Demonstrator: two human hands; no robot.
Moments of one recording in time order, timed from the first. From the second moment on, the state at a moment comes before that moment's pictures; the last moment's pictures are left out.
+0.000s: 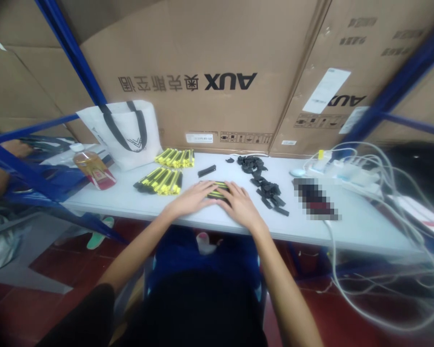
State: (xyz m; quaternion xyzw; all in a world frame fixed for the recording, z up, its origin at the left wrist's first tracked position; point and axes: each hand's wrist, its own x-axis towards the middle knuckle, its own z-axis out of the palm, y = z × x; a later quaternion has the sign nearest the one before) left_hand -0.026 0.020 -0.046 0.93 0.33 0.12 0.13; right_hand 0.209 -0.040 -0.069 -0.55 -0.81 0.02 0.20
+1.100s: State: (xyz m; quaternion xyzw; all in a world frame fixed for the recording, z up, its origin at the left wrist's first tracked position) left_hand -0.071 0.004 -0.061 0.88 0.37 0.22 0.19; right_hand 0.243 -0.028 -0.083 -0.58 -0.77 -0.01 0.28
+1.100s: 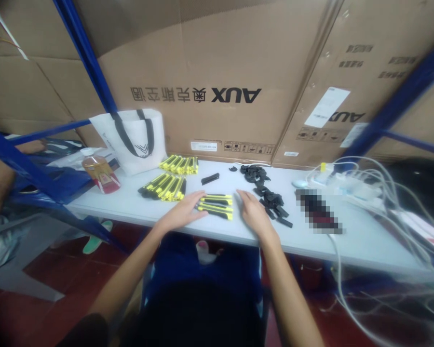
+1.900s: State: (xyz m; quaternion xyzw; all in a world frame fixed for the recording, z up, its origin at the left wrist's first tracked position) left_hand -0.066 0.000 -0.062 0.89 0.36 0.23 0.16; right_hand 0.237 -0.026 -0.090 -0.58 -0.78 -0.07 0.23
